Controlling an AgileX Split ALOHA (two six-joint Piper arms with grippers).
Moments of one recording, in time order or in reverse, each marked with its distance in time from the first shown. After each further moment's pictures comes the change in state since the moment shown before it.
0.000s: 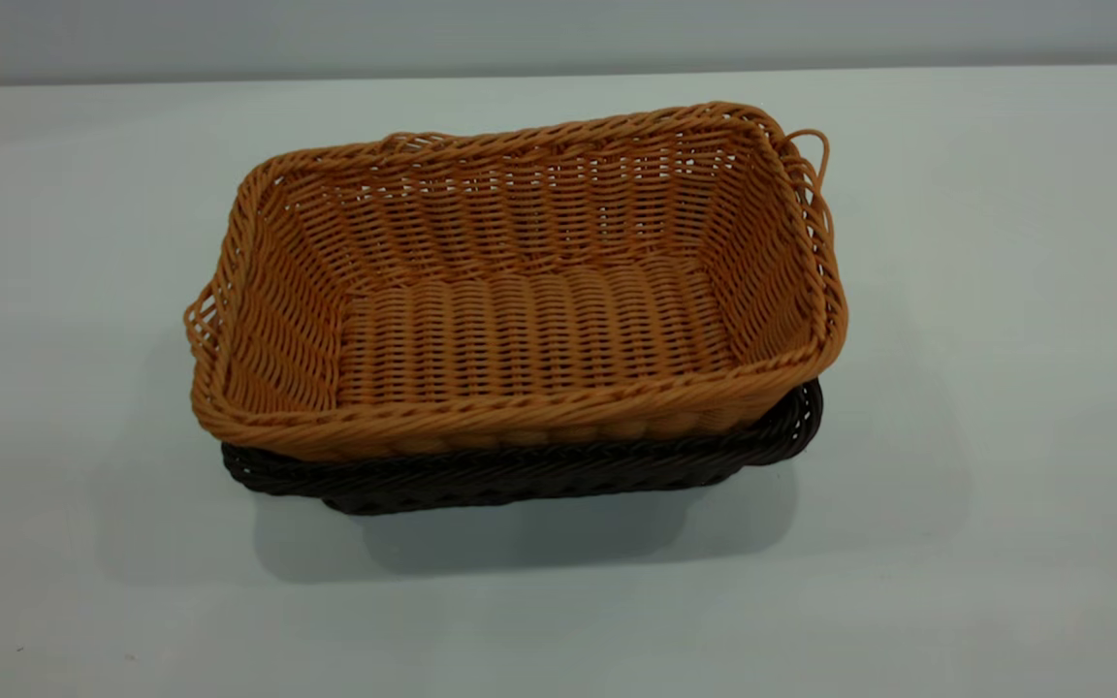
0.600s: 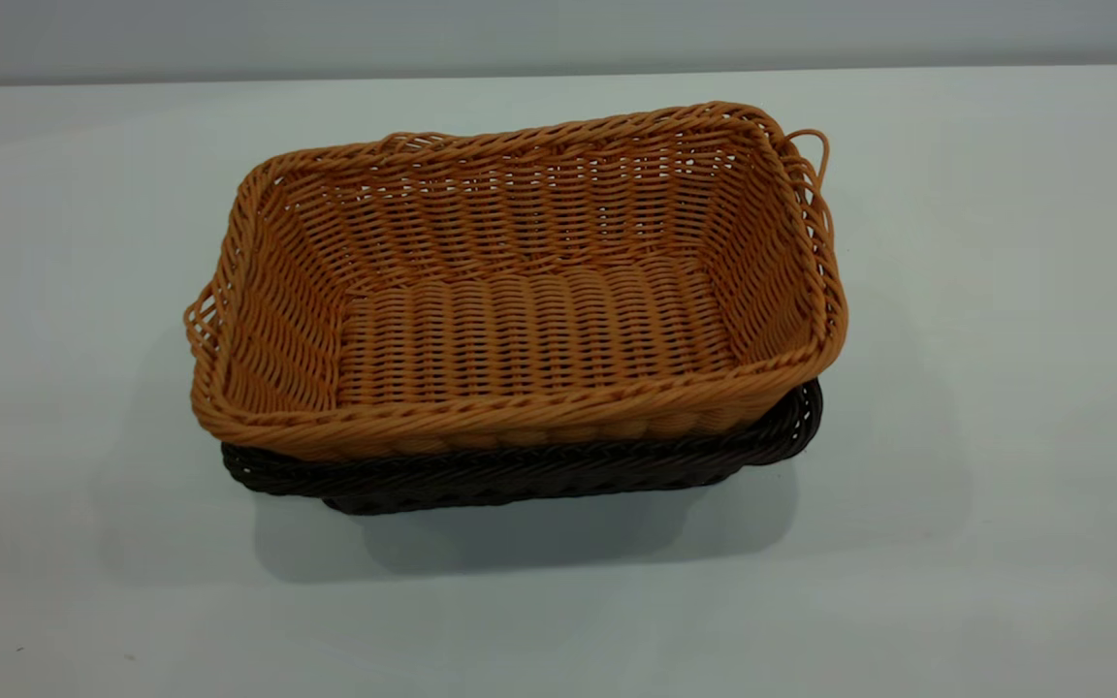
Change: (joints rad) left arm 0.000 -0.180 0.150 0.000 -0.031 -0.041; right arm 0.000 0.000 0.000 -0.009 0.000 0.027
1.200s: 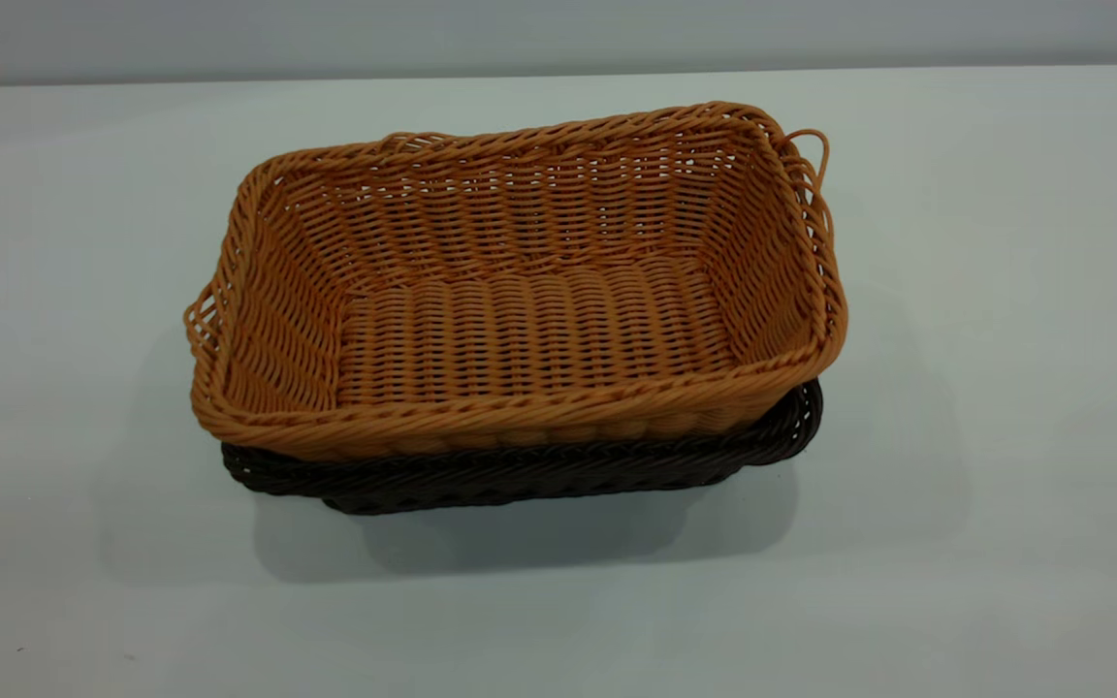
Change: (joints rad) left arm -0.020 0.000 0.001 0.000 -0.010 -0.007; right arm 0.000 0.000 0.001 -0.003 0.000 0.011
